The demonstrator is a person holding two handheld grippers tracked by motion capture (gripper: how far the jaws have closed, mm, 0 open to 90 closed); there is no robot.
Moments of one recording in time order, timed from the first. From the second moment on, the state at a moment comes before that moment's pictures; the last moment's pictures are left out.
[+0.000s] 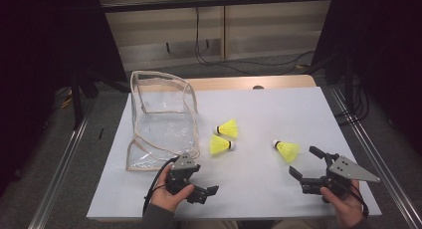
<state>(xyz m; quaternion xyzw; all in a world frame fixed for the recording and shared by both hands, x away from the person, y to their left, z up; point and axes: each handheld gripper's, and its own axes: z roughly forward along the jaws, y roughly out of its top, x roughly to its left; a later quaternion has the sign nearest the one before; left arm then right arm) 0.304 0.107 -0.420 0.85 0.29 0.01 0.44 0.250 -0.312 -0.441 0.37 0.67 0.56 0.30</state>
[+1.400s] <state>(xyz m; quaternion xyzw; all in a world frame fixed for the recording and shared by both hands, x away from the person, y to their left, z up) 0.306 0.165 -0.422 0.83 0.31 0.05 0.46 0.252 -0.310 -0.442 0.36 0.68 0.56 0.30</state>
